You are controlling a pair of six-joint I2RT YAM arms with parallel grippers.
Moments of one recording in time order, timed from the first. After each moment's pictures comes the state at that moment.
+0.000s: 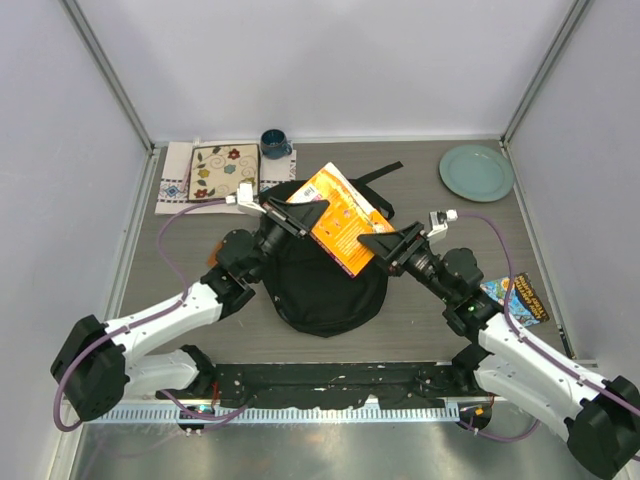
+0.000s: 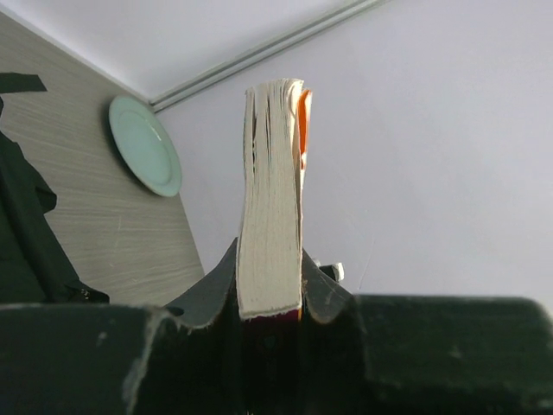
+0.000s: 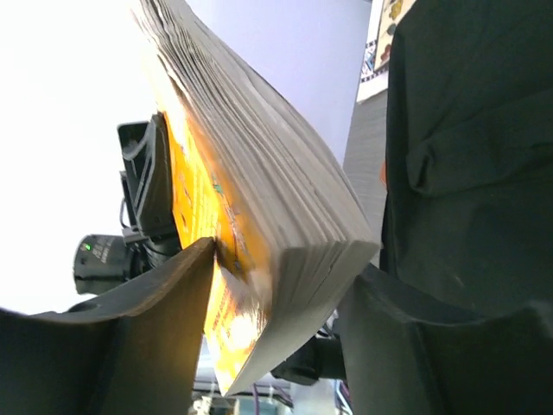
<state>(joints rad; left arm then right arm) -0.79 1.14 0.65 0.68 -0.18 -1.13 0.59 0.77 0.40 0.40 -0.19 1.30</state>
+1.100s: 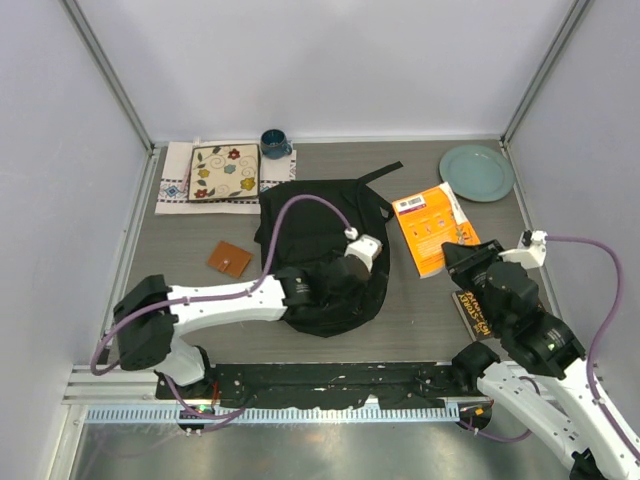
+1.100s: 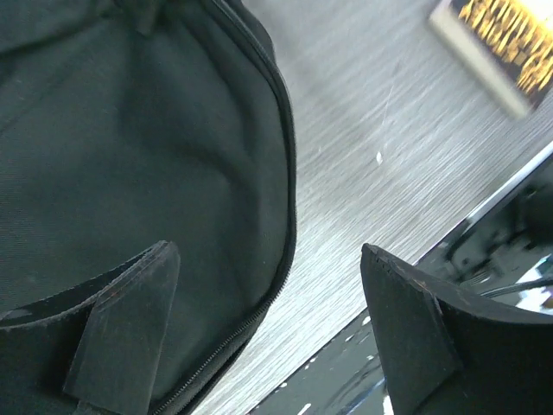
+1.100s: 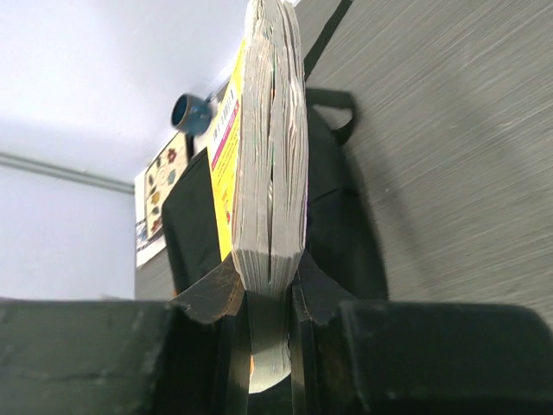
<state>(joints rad) -1.16 1.49 1.06 -0.25 -0.25 -0.57 0.60 0.43 0.74 -0.63 0.49 1.03</state>
